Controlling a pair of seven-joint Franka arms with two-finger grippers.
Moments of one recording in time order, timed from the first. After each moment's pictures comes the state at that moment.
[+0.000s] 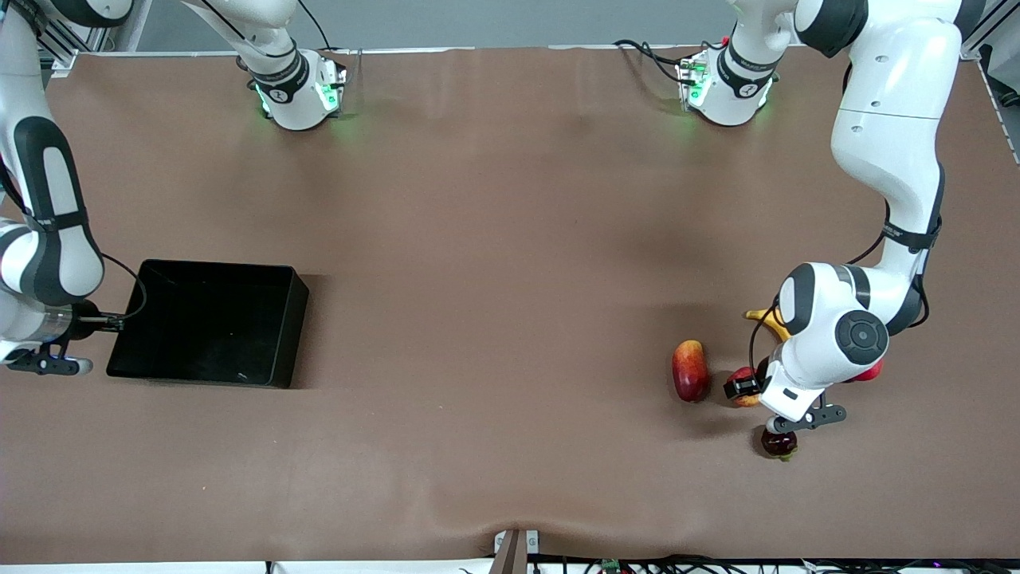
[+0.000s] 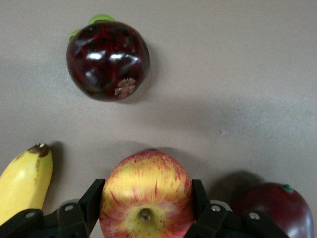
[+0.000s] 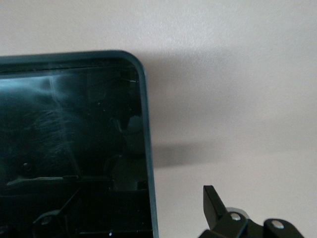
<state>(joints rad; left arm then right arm) -0.06 0.73 -0.06 -1.57 0.03 2.36 -0.30 -0.36 0.60 0.00 -1.67 -0.06 2.08 -0.22</state>
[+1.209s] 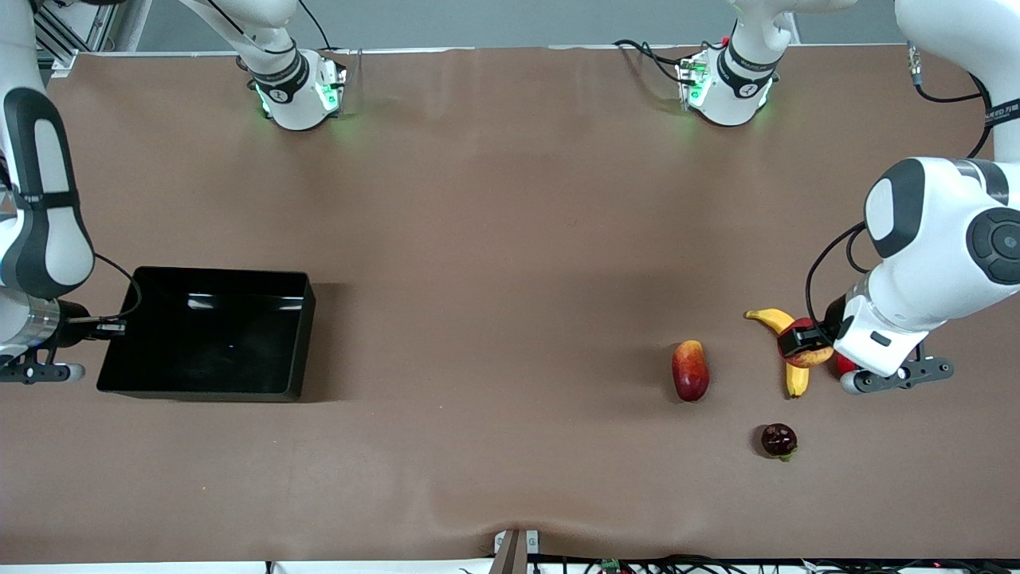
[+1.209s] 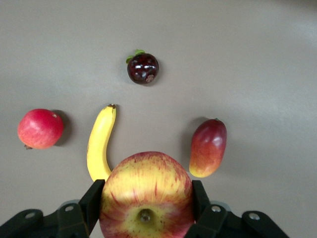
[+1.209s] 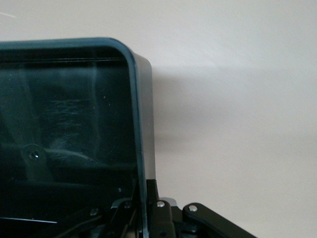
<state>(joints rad) -0.07 0.37 -0.07 -1.55 0.03 1.96 -0.31 -0.35 0.49 0.15 -1.60 -0.06 1.99 -0.25</state>
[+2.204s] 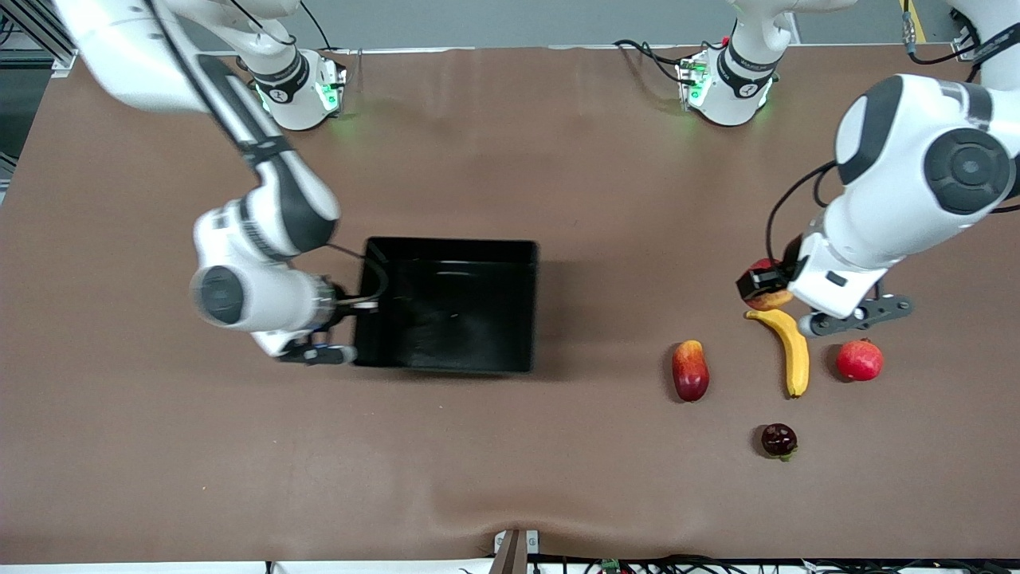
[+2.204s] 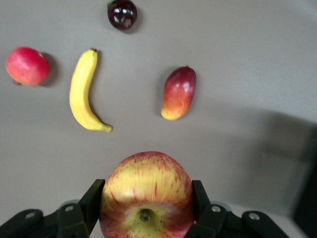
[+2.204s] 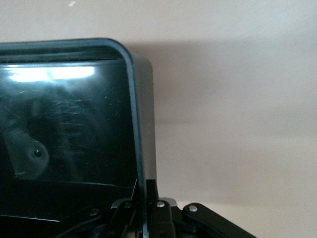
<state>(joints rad) -0.07 0.25 -0.22 -1.58 0.03 1.77 -0.53 0.05 0.55 0.39 -1.65 0.07 2.00 0.45</state>
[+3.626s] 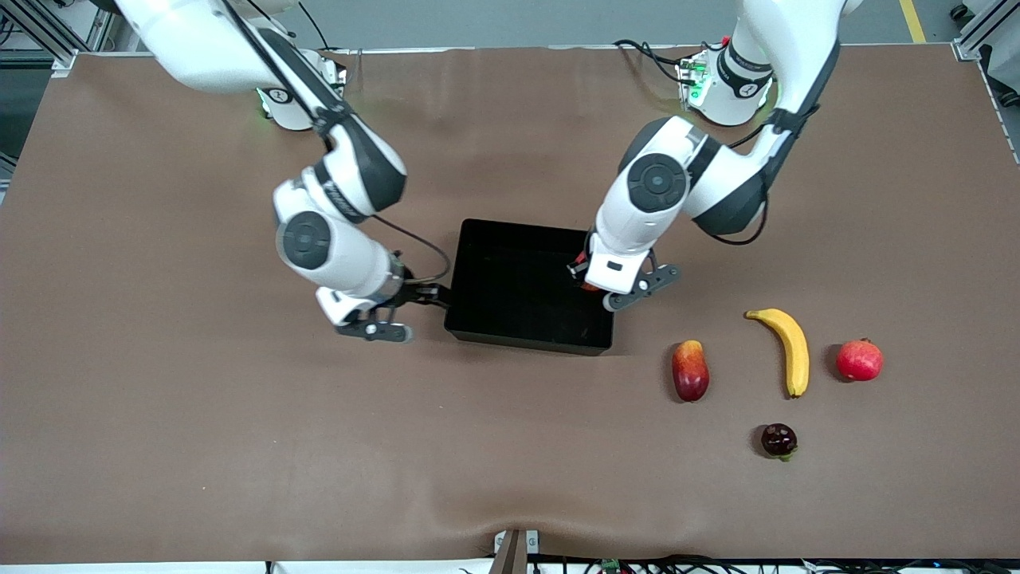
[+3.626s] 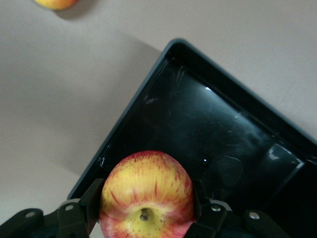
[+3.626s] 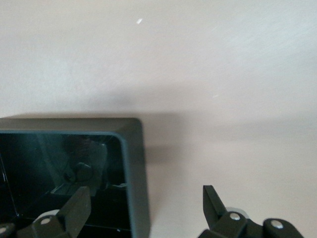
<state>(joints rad) -0.31 0.42 -0.35 -1.78 0.07 2.15 -1.14 0.12 0.46 0.38 -1.71 0.07 2.16 0.59</state>
